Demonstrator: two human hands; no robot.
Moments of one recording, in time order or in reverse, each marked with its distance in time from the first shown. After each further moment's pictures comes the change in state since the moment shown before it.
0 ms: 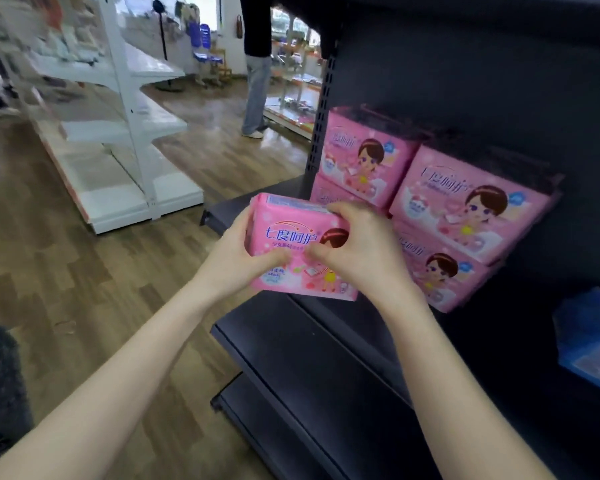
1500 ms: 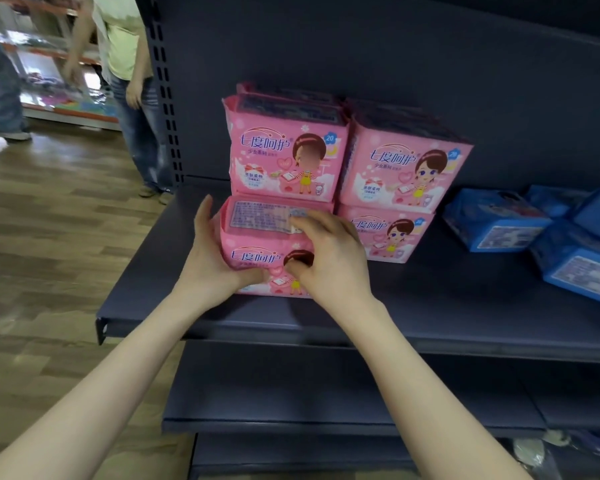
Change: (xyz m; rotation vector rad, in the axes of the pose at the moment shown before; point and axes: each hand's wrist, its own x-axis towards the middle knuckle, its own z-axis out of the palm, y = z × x) left_hand 0.154 -0.064 -0.003 -0.019 -0.570 0.161; right_hand 0.045 -0.005 0.078 -0.349 0.348 0.471
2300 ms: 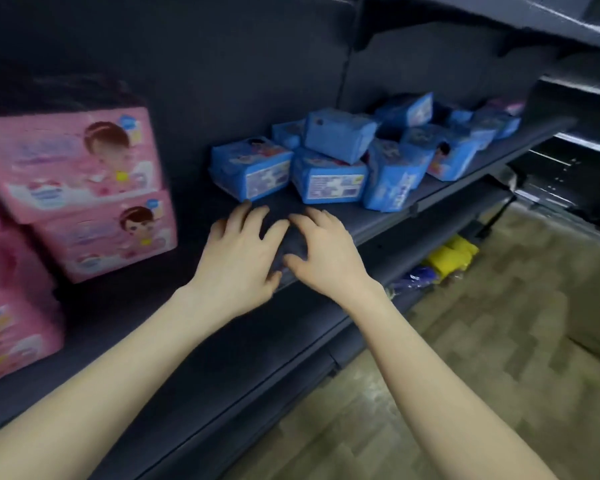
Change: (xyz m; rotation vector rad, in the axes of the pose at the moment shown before) left_hand -0.031 0.141 0.249 0.880 -0.520 0.893; right_hand -0.130 0.179 -0.143 -0.287 -0.022 0.607
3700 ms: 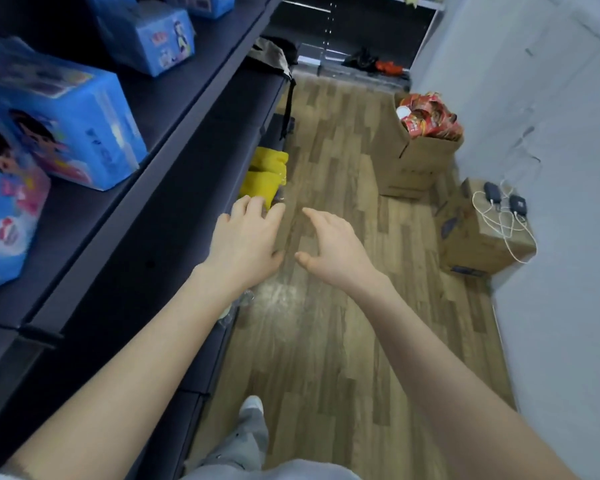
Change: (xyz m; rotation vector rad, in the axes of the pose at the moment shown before) left_hand 0.396 0.409 0.210 -0.230 -0.313 0.595; right_hand -0.018 0.531 -0.067 0.020 0.004 0.826
